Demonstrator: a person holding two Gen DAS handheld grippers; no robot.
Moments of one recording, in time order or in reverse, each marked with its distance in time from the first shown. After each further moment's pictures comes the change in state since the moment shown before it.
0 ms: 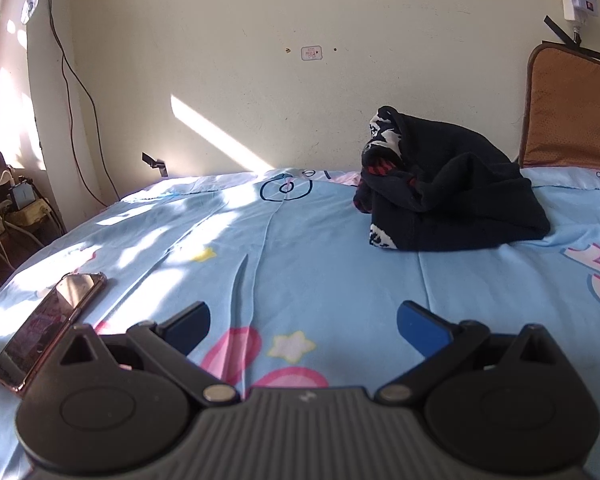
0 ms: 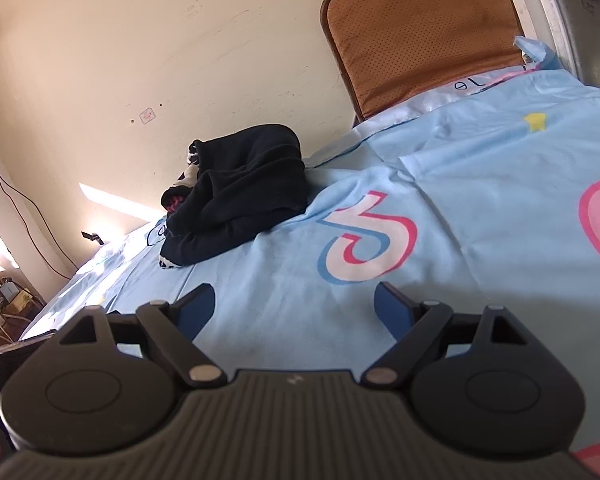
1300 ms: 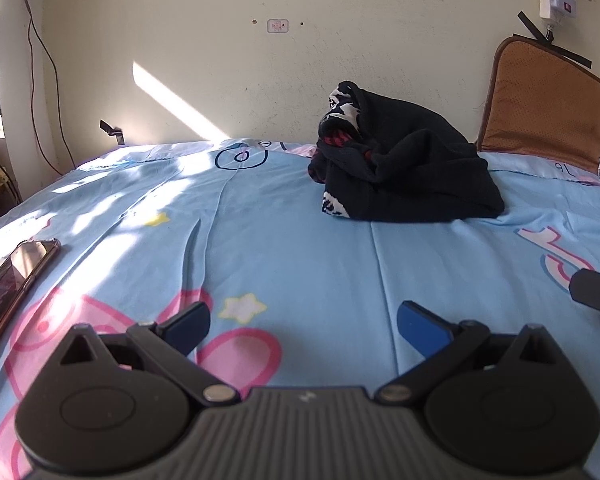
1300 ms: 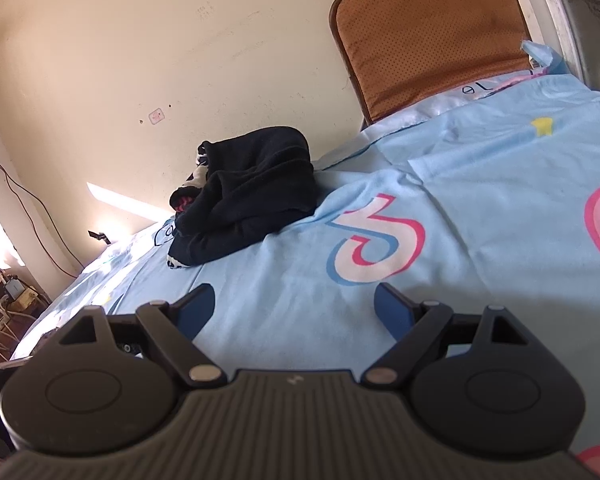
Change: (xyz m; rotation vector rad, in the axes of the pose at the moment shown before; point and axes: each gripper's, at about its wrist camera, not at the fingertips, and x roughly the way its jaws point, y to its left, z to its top) left arm -0.001 0.003 -0.008 -0.035 0.084 -0.183; right arm -0.001 0.003 -0.001 -0.013 -0.010 0.017
